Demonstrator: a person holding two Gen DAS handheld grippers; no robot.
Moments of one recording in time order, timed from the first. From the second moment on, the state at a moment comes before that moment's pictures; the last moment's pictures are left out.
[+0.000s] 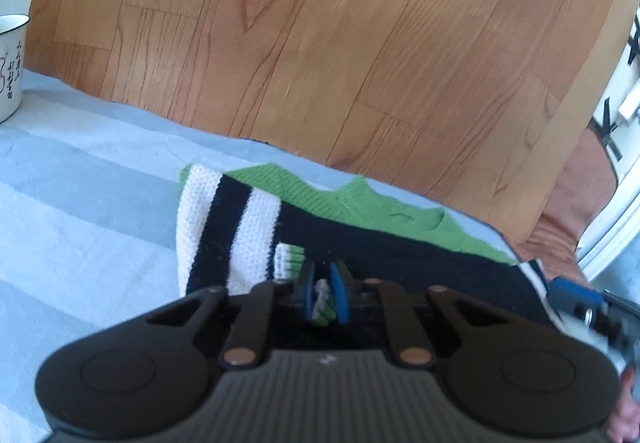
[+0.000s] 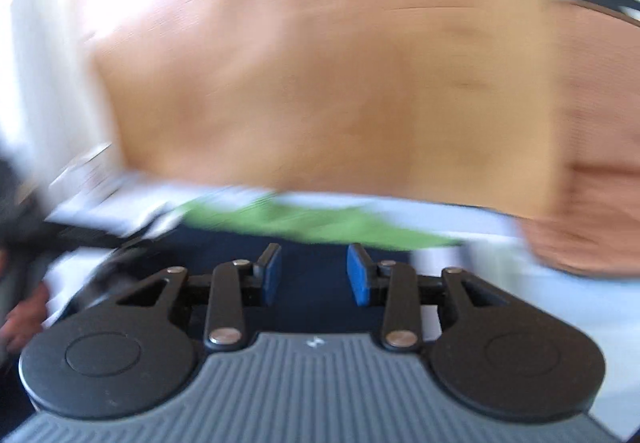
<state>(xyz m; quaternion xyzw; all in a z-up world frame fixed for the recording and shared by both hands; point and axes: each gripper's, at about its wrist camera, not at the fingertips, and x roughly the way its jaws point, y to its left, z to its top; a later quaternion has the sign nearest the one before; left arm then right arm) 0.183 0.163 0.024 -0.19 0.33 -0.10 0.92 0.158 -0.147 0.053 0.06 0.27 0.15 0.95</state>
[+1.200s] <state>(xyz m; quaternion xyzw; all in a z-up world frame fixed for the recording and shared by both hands) 0.166 0.127 0.018 -0.02 0.34 0.02 0.94 0.086 -0.220 0.014 0.11 0.35 0.03 0.93</state>
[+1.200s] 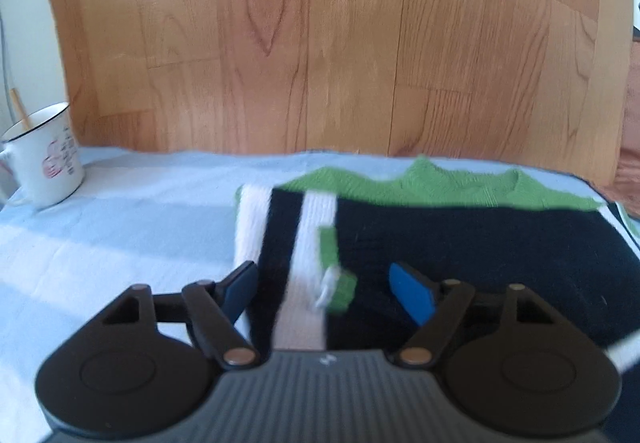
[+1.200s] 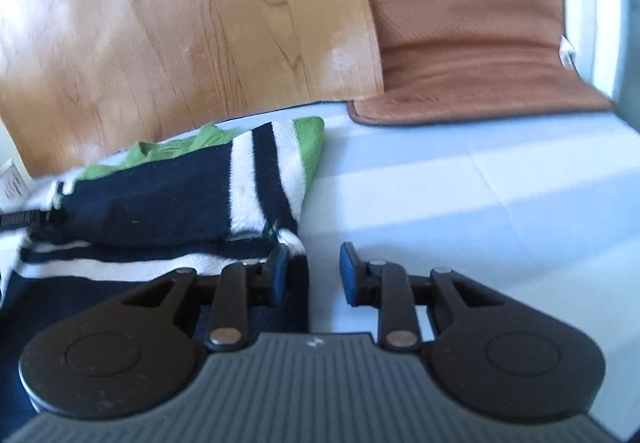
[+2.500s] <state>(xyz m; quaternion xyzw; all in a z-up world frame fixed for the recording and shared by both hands) -0.105 0.231 0.075 -0.33 0.30 -0.15 0.88 -0.089 -0.279 0.060 0.28 0.26 0.18 0.90</state>
